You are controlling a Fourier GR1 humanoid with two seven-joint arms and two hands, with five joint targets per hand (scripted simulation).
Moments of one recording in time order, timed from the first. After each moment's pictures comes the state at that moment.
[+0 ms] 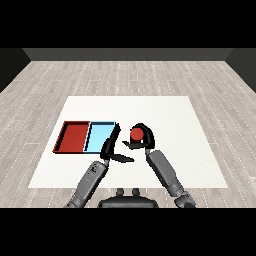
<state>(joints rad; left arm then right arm) -0.23 0.00 -0.41 -1.49 0.09 0.23 -0.19 -0.43 0.00 0.32 -1.26 -0.22 -0.32 -0.35</state>
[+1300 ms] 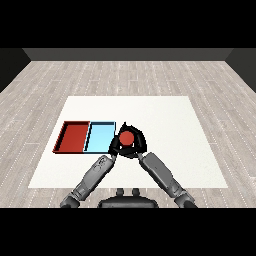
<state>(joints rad) -0.39 0.01 -0.51 -1.29 0.16 0.37 -0.19 -0.46 -0.01 0.52 -1.37 -0.30 -0.44 -0.33</state>
